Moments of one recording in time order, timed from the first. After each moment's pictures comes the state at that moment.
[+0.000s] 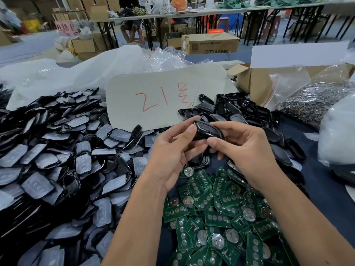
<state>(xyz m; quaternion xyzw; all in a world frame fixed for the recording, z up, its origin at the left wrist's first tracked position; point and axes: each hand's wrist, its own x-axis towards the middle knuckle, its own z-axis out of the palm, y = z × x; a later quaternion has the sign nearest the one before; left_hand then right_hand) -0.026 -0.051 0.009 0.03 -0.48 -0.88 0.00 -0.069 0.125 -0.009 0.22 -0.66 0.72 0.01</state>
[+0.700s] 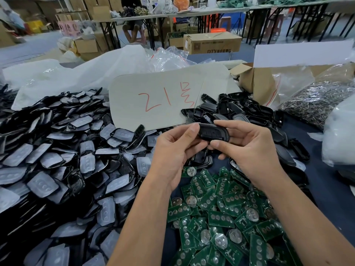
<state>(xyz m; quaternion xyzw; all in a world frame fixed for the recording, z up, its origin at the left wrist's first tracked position) -0.030 -0.049 0.004 0.07 -0.50 -0.86 0.06 -0.069 0.122 -0.011 0.22 -0.66 0.72 0.03</state>
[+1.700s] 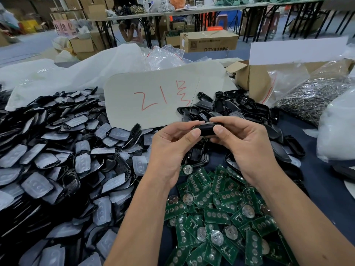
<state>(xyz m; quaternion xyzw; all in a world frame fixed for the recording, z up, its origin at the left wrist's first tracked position) -0.032 -0.047 -0.001 -0.01 -0.53 -0.84 0.10 -0.072 0.120 -0.012 0.18 -0.62 0.76 0.02</state>
